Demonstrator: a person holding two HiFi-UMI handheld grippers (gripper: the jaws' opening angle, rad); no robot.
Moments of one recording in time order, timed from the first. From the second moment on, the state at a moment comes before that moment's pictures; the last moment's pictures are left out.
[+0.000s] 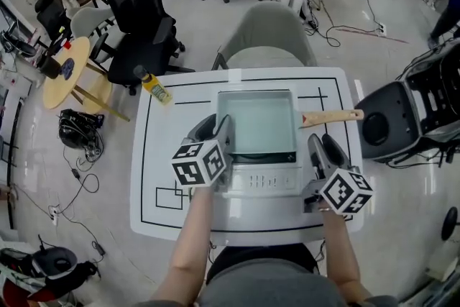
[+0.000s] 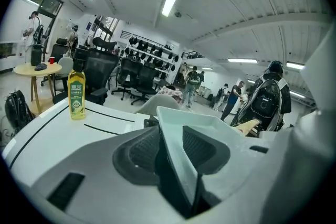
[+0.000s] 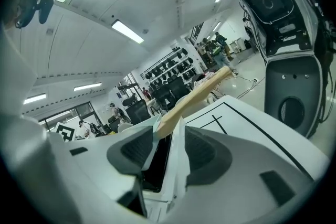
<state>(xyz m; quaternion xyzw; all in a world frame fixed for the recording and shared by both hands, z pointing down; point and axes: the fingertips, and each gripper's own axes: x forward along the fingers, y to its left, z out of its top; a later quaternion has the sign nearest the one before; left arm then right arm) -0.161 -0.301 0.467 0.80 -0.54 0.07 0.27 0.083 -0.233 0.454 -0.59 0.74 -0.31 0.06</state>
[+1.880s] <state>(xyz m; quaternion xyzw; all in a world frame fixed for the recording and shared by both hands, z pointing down) -0.156 -0.300 0.483 0.78 -0.54 0.11 0.29 0.069 -0.295 0.462 -0.56 0.73 -0.38 0.12</state>
